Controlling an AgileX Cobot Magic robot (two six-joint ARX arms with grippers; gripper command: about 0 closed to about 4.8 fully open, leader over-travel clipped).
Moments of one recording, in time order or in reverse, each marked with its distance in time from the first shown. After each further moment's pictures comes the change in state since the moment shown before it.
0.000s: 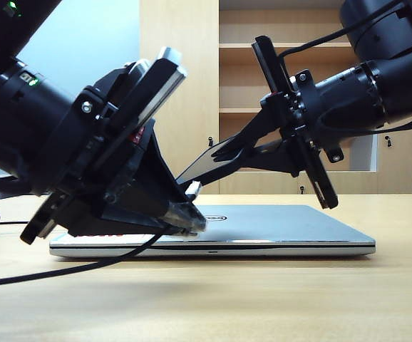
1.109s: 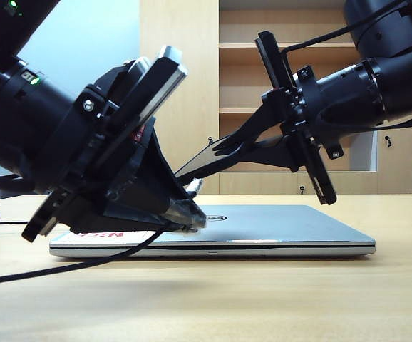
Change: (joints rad) left arm 0.000 0.000 0.000 0.007 -0.006 0.000; right arm -0.013 0.000 0.000 0.035 -0.002 0.025
